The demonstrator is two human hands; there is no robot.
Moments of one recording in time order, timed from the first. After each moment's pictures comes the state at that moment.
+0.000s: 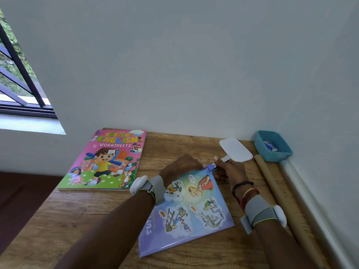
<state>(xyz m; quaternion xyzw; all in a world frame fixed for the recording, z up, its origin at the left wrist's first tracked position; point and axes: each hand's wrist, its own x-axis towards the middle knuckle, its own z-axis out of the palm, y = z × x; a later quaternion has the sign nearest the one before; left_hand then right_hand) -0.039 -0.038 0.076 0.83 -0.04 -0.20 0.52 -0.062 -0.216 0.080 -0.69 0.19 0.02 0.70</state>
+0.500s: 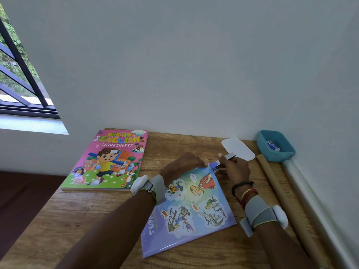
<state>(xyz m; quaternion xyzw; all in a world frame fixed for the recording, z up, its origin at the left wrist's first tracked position) -0.041 -0.040 0.086 0.82 -0.02 -0.20 0.53 -0.056 -0.214 0.074 -0.77 0.20 -0.09 0.60</state>
